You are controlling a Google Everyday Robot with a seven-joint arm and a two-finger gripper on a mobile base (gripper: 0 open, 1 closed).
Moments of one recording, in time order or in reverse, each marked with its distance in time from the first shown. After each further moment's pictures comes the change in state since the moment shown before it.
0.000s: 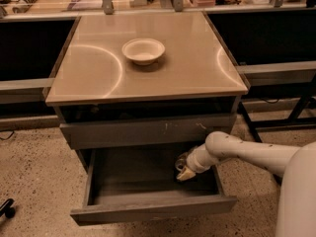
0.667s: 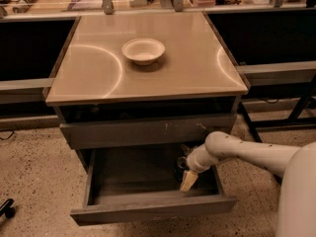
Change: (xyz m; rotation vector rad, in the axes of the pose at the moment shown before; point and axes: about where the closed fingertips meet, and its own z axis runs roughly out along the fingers) arm 0.000 0.000 0.000 0.000 0.000 0.000
